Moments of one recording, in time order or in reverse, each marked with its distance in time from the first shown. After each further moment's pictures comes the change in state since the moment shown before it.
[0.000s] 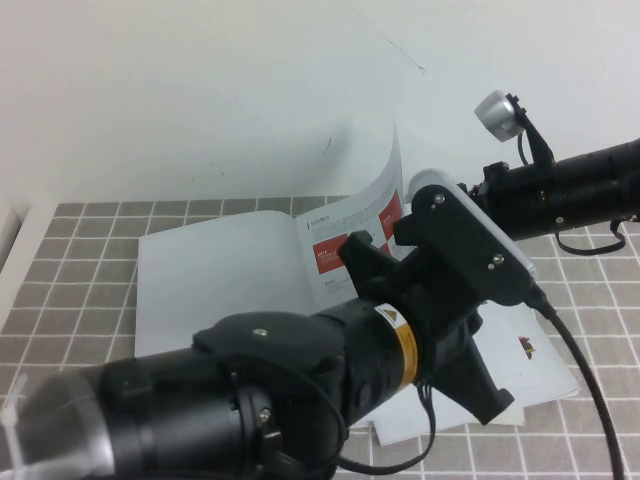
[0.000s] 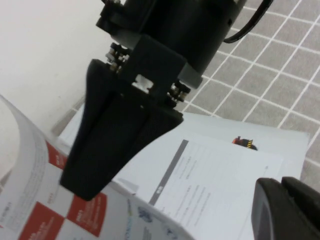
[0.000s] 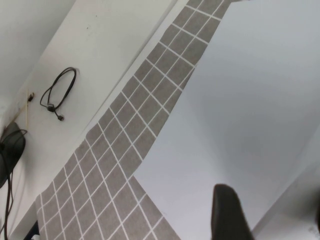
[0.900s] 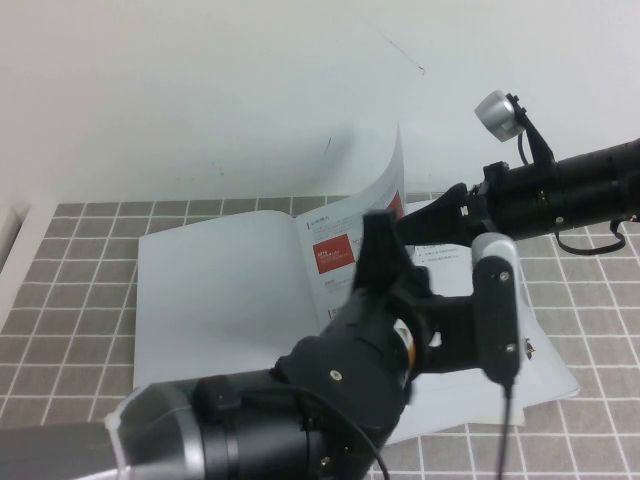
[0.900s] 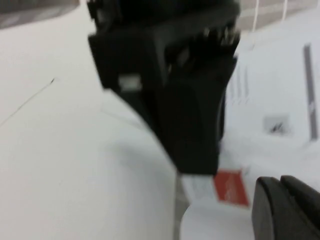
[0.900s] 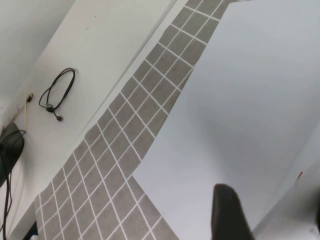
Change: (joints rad) right arm 0.000 0.000 0.000 0.000 -0.003 0.000; left arm -0.022 0.126 0.000 0.416 0.252 0.216
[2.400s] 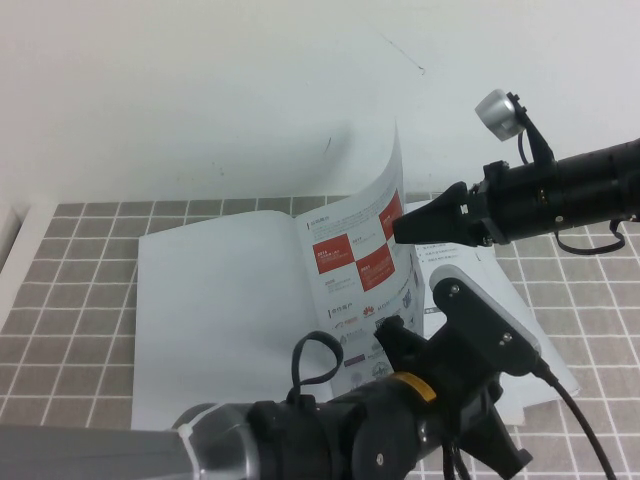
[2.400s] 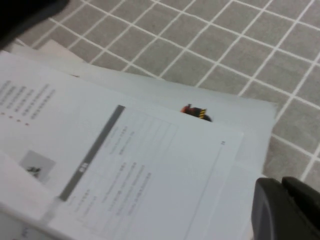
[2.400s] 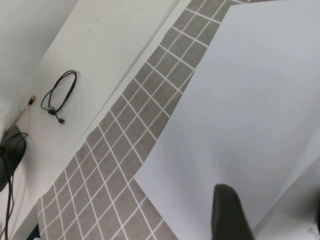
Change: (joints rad) right arm 0.000 0.000 0.000 0.008 -0.001 0.000; left arm 0.008 0.118 0.077 -2.280 -0.770 1.459
